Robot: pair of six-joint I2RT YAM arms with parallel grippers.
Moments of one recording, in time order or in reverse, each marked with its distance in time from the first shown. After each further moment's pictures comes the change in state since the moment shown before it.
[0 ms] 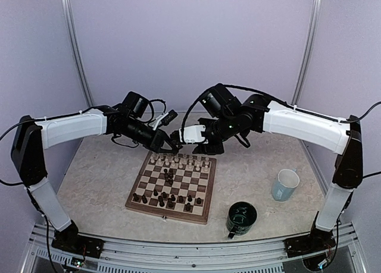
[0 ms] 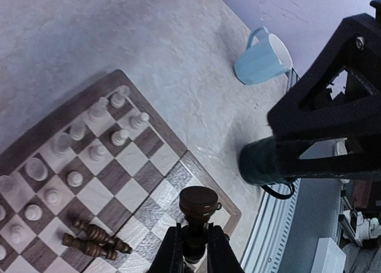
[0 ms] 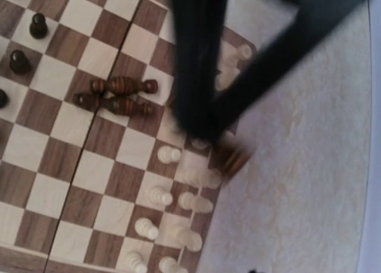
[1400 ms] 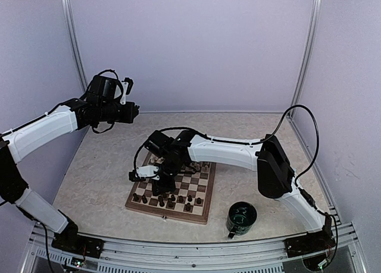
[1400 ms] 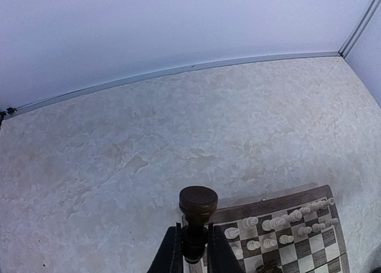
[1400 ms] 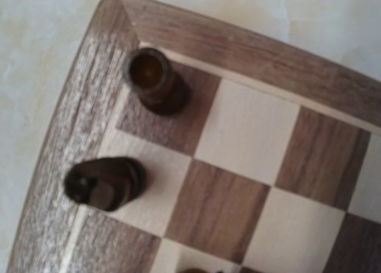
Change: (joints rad) left arm 0.110 -0.239 -0.049 0.104 -0.809 -0.069; right arm 0.150 0.706 0.565 -0.153 -0.296 0.317
